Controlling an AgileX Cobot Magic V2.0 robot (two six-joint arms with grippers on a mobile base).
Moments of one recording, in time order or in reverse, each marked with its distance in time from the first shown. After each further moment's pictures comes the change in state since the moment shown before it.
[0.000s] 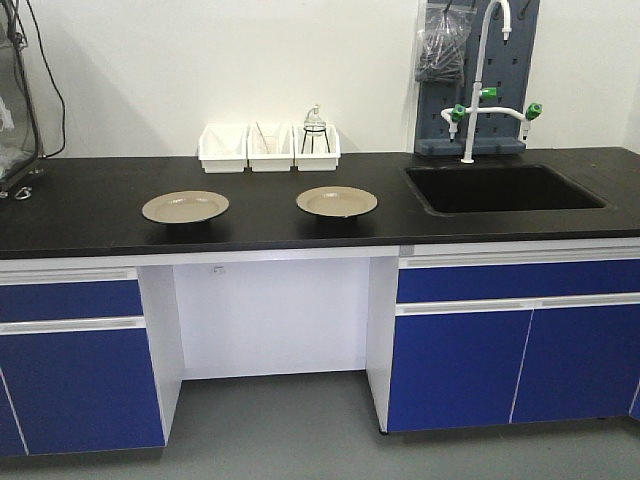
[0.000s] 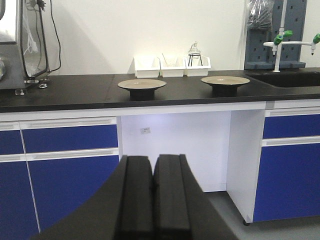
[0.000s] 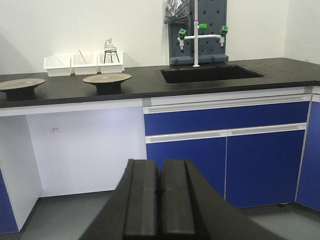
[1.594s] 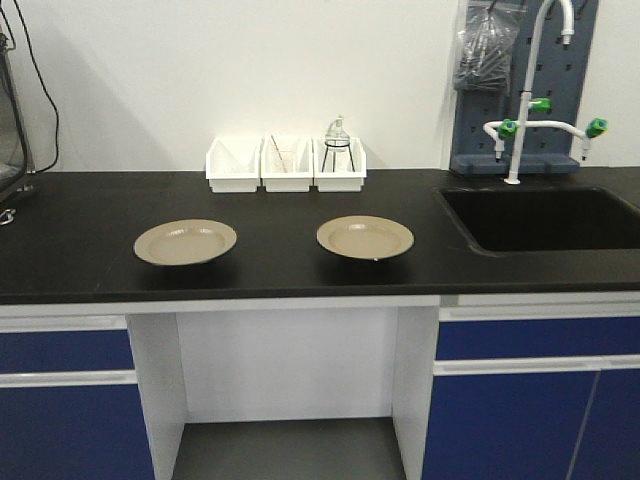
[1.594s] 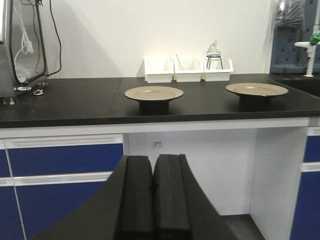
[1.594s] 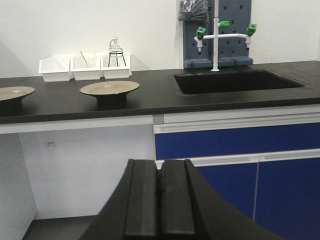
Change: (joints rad) left arm 0.000 0.000 0.000 0.000 0.000 0.000; right arm 0.000 0.000 0.000 0.000 0.000 0.000
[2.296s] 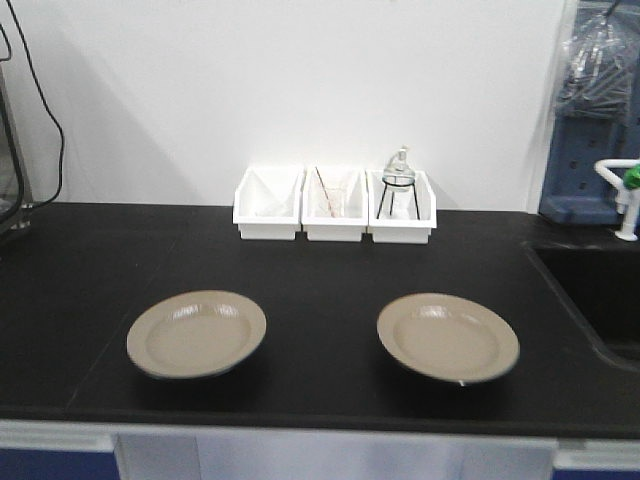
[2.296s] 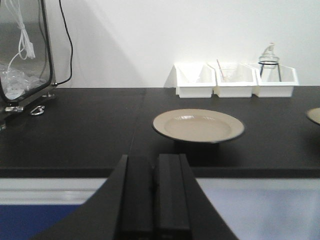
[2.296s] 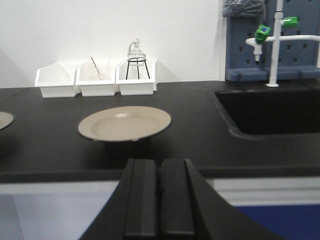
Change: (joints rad) left arm 0.000 0.000 0.000 0.000 0.000 0.000; right arm 0.000 0.000 0.000 0.000 0.000 0.000
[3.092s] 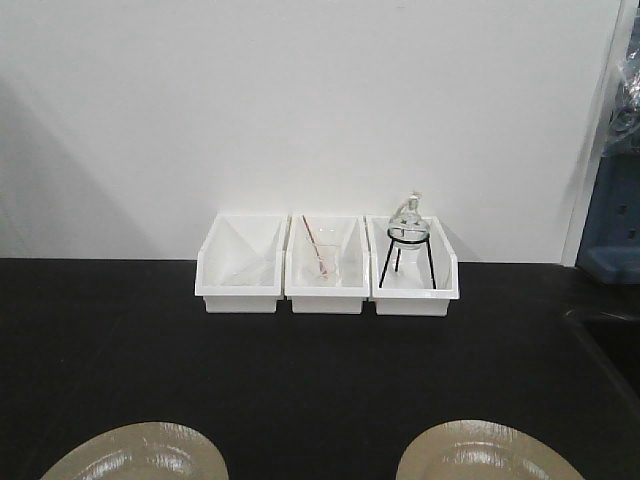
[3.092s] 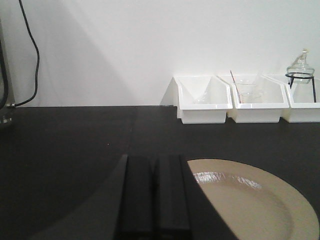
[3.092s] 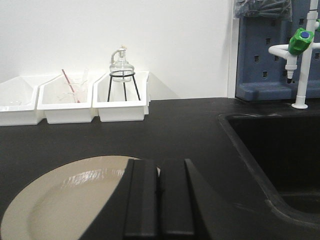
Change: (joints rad) left arm 0.000 0.000 0.000 0.000 0.000 0.000; right arm 0.000 0.000 0.000 0.000 0.001 0.000
